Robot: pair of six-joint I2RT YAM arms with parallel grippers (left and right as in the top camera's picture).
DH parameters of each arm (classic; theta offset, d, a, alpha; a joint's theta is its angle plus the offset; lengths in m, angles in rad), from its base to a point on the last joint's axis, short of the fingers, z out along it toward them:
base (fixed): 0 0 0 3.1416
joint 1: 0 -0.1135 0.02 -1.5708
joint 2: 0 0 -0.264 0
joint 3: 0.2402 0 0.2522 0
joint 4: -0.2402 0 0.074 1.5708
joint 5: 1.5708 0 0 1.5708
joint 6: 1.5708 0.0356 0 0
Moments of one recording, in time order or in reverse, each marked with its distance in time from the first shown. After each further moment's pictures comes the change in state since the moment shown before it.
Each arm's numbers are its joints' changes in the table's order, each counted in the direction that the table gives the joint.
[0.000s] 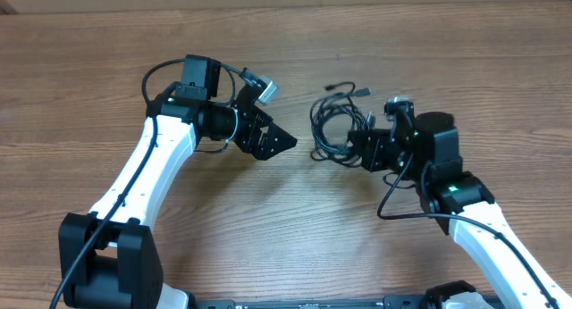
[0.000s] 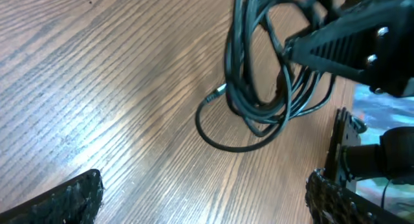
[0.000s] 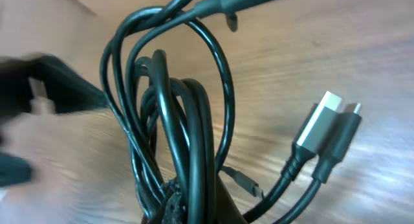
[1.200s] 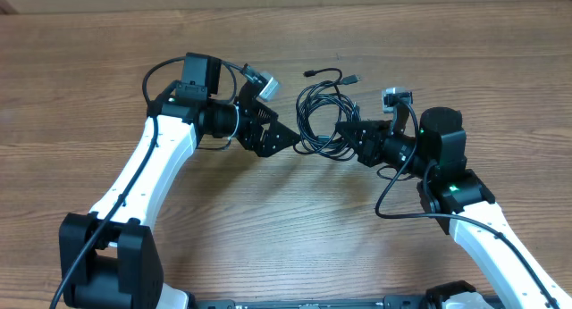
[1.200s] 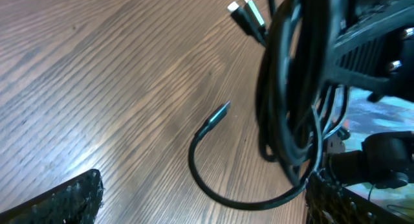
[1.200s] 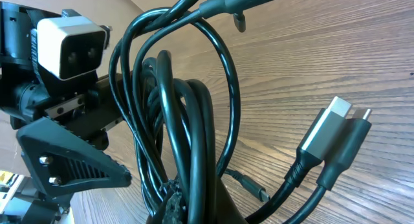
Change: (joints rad) left arm 0.002 0.000 0.001 0.059 0.074 -0.018; right arm 0.005 0.000 0.000 0.165 -0.178 0.107
